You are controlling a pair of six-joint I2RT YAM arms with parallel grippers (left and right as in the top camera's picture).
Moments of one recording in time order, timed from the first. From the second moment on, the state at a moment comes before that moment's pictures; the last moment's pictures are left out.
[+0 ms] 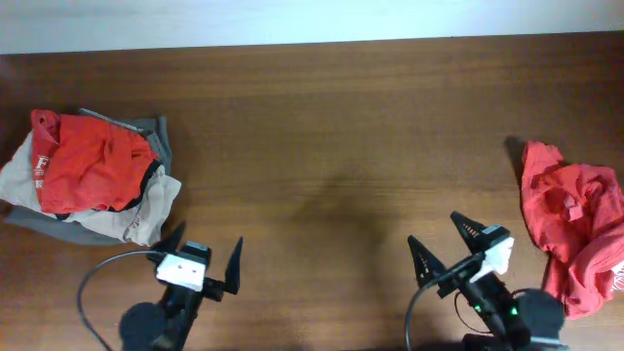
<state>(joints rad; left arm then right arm) -0.10 0.07 0.24 -0.31 0.21 0.09 -0.17 0.01 0.20 -0.23 -0.68 0.19</state>
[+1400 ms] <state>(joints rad) -0.10 1.20 1.30 -1.01 0.28 0.02 -0.93 1.40 1.21 -1.19 0.05 0.58</state>
